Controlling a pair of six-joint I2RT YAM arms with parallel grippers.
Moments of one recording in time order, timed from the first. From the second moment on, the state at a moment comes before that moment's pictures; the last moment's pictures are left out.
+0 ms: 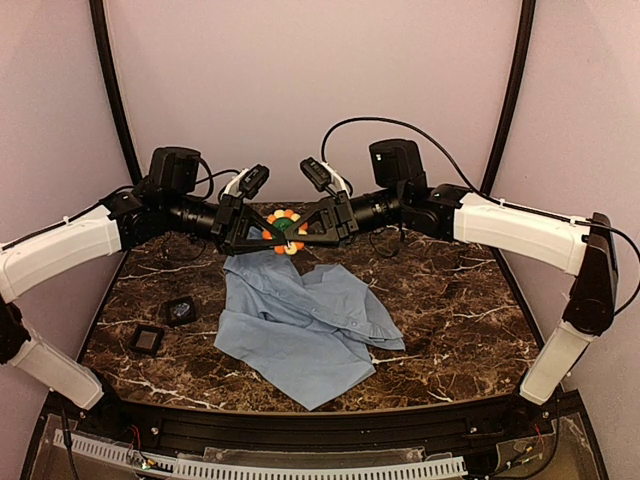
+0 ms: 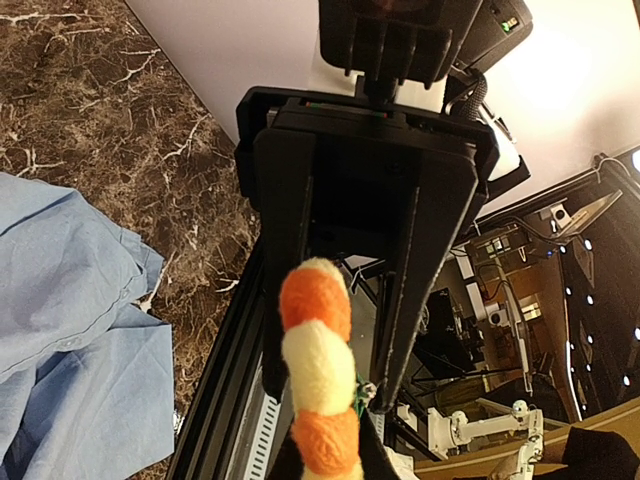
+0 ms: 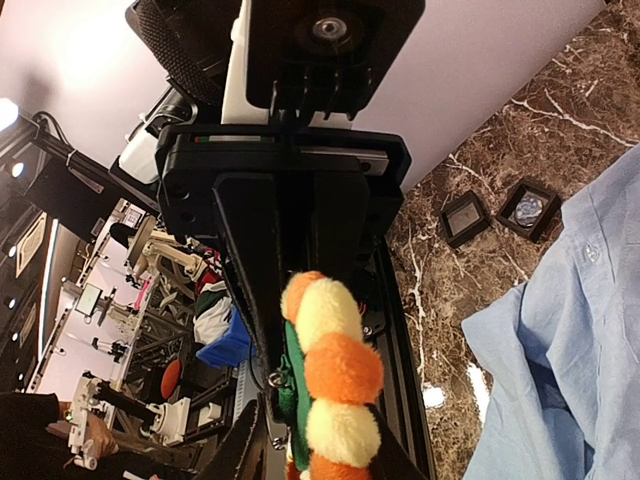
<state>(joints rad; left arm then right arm) -0.64 1.40 1.23 -0.23 1.00 -0.64 0.81 1.68 1.45 -0.08 -0.95 0.60</state>
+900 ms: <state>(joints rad) -0.64 1.39 1.27 -0.39 0.93 -0.52 0.81 1.74 1.48 -0.08 -1.02 0.63</state>
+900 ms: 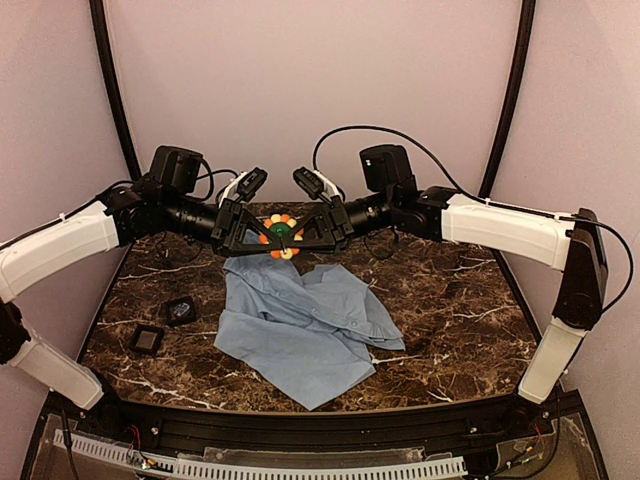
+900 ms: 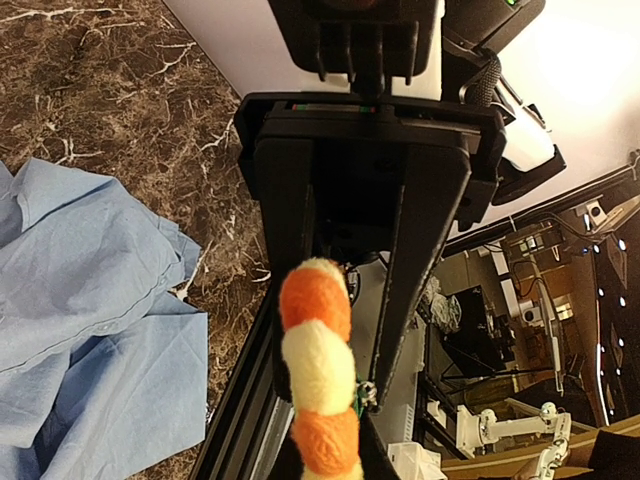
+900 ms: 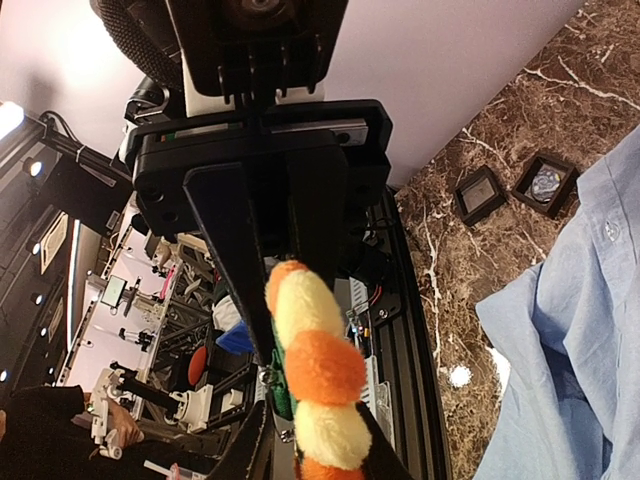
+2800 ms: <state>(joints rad) -0.64 1.45 1.35 -0.54 0.93 -0.40 0.79 1.83 1.52 -0.08 -1.15 0.70</state>
